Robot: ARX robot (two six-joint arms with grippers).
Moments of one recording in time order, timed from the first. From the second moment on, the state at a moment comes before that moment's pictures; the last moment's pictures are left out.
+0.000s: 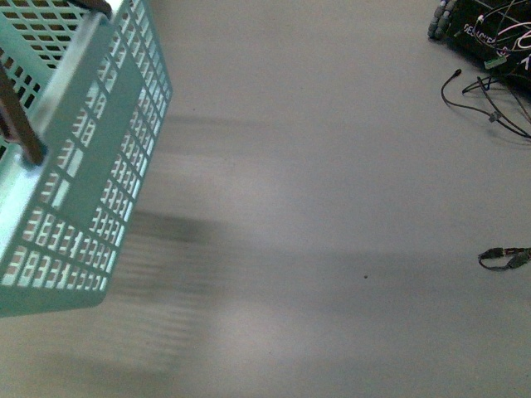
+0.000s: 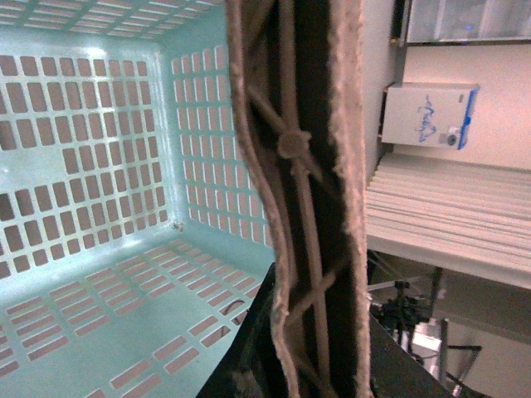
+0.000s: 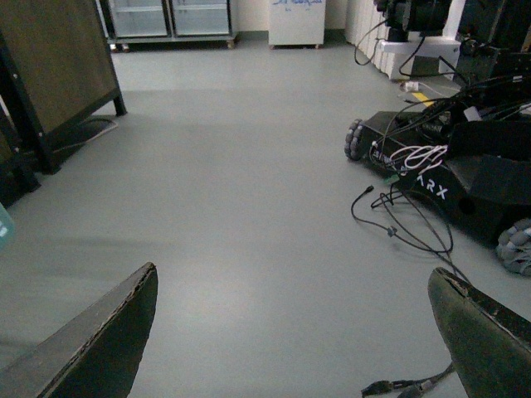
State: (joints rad) left arm 0.14 1.32 0.70 0.25 0.16 -1.47; right arm 0.00 0.00 0.02 0.00 0.00 0.00
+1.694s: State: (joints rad) left arm 0.21 0.84 0.75 -0.20 0.21 -1.46; right arm 0.00 0.00 0.02 0.00 0.00 0.00
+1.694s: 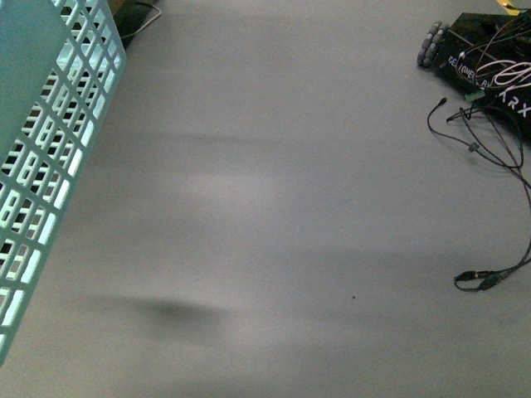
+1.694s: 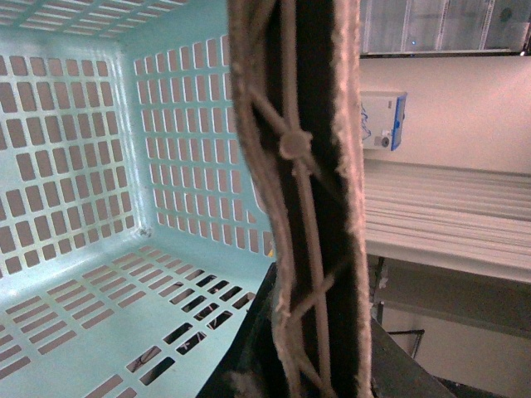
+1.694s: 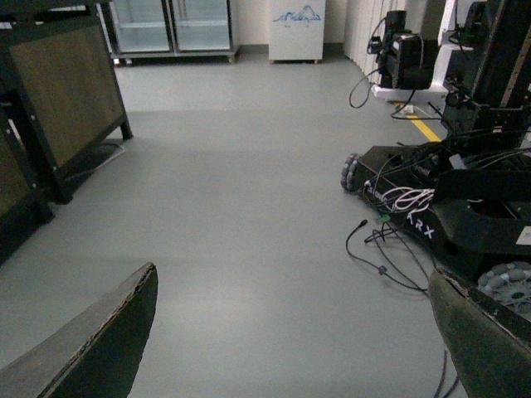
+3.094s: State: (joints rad) left arm 0.21 0.84 0.76 -0.20 0.21 -1.46; right arm 0.00 0.00 0.02 0.00 0.00 0.00
